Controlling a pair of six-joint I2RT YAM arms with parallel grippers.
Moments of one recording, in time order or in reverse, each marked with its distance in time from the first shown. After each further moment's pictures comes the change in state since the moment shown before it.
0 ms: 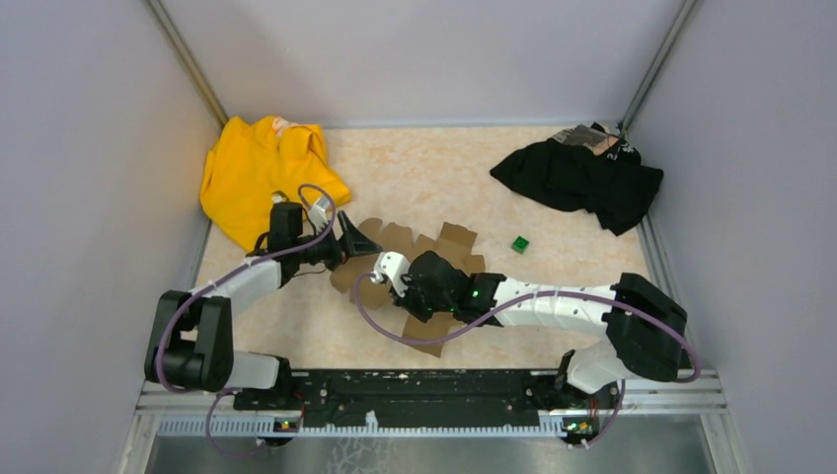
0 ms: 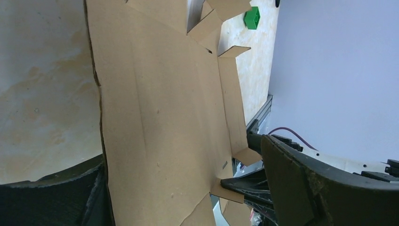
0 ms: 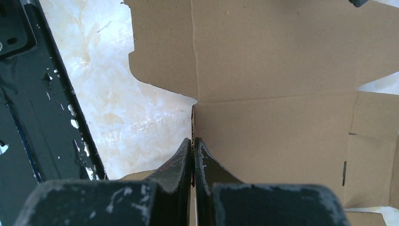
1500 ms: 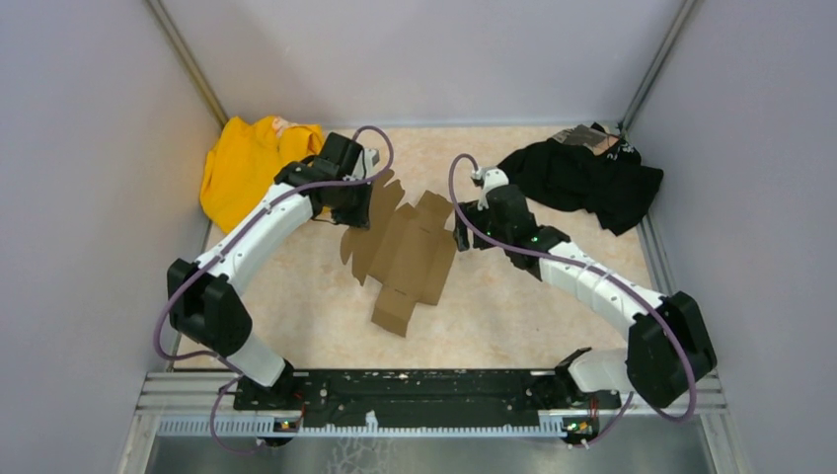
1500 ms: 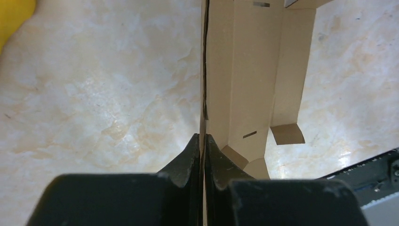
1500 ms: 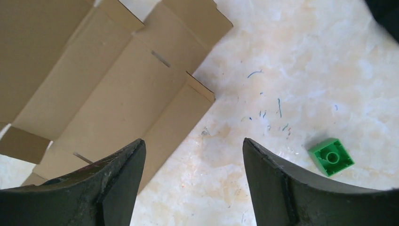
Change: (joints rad) left arm -0.305 0.229 0.853 -0.954 -0.705 0.553; right arm -0.554 -0.148 0.029 -0.098 0.089 0.319
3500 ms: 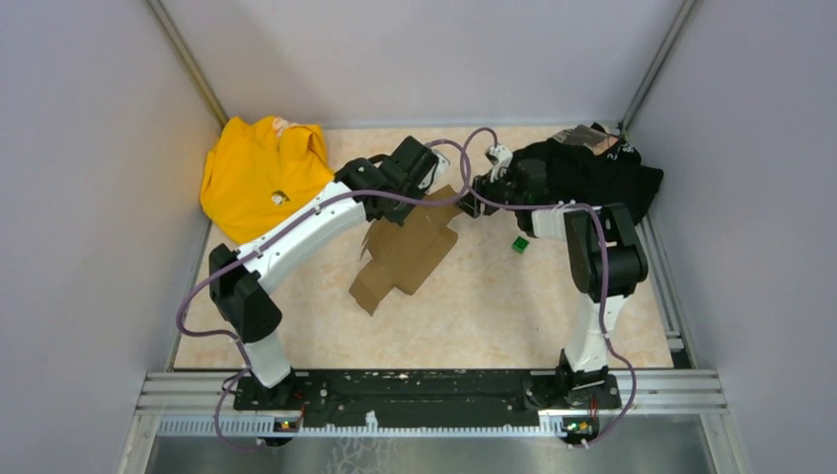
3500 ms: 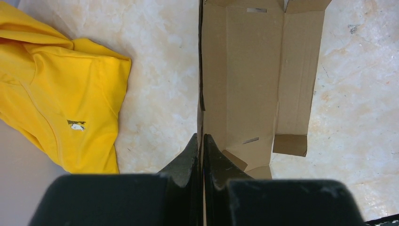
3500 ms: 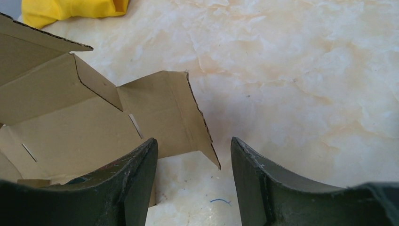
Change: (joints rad) left arm -0.343 0.179 0.314 -0.124 -0.471 0.288; right arm -0.378 0.641 0.133 0.704 -0.778 -0.126
